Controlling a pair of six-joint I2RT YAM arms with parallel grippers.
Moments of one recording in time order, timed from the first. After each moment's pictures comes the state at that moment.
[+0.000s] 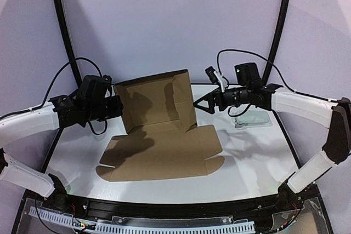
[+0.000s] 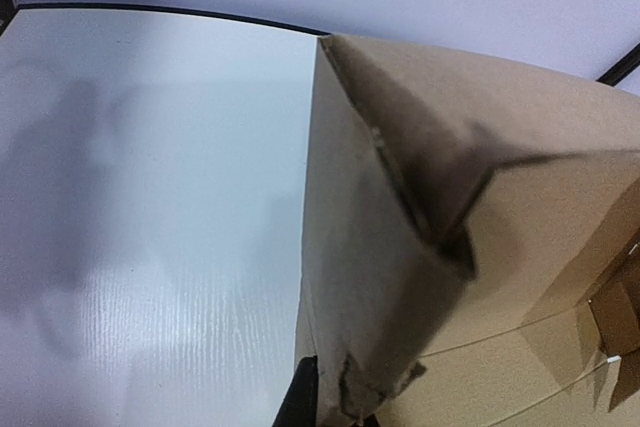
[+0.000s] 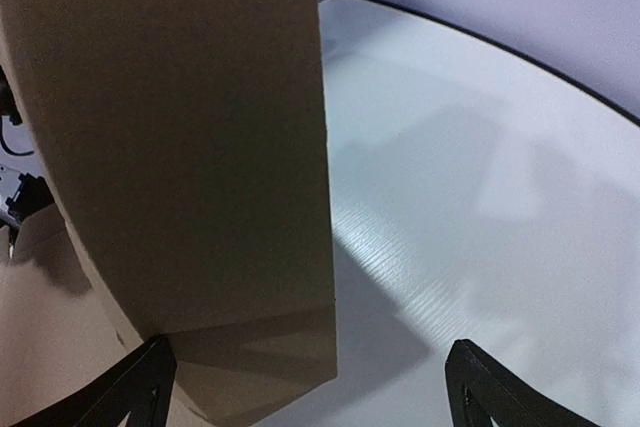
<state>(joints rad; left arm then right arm) -0.72 1.25 0.98 -0.35 -0.30 -0.65 0.54 1.49 1.11 -0.15 -0.57 0.04</state>
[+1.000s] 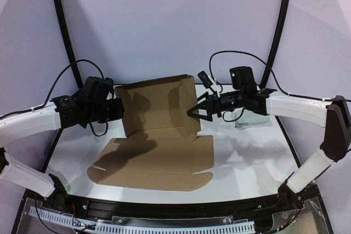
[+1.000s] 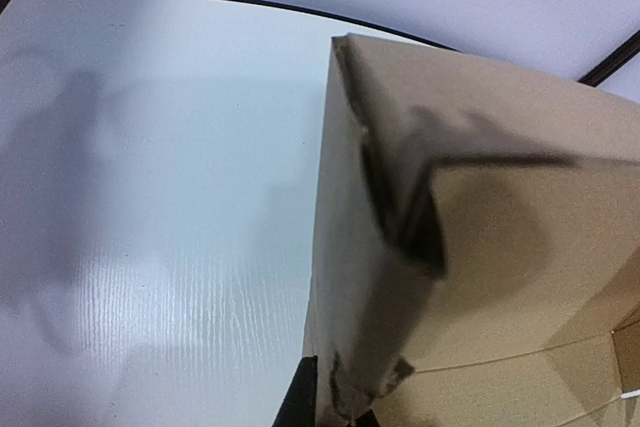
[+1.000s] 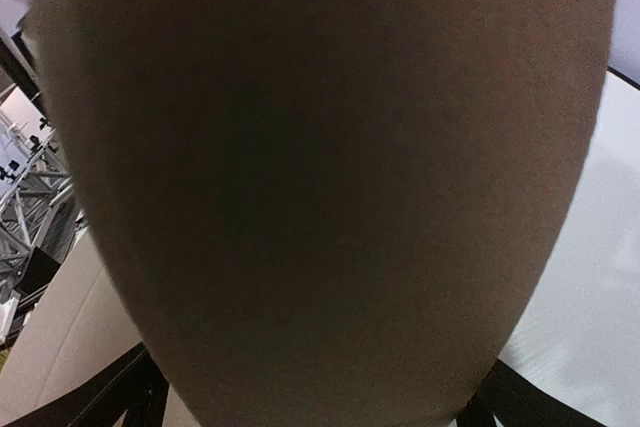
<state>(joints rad) -0.72 1.27 0.98 -0.37 -0.30 -0.66 0.59 1.52 1.07 -0.01 -0.90 0.05</state>
